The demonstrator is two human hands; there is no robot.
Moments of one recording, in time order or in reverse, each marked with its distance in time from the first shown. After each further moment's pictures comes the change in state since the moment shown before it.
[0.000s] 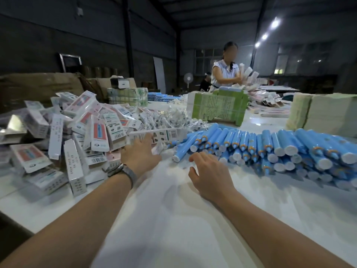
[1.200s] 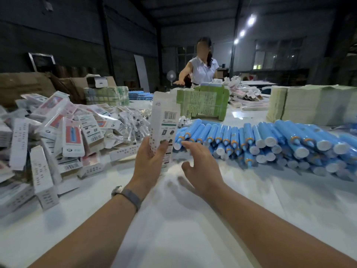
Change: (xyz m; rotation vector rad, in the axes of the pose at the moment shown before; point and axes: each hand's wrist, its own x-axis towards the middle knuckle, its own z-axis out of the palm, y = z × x) left_hand -0.029 0.059 0.043 -1.376 0.118 0.237; right_hand 0.003 0.018 -0.003 0.309 0.070 0.181
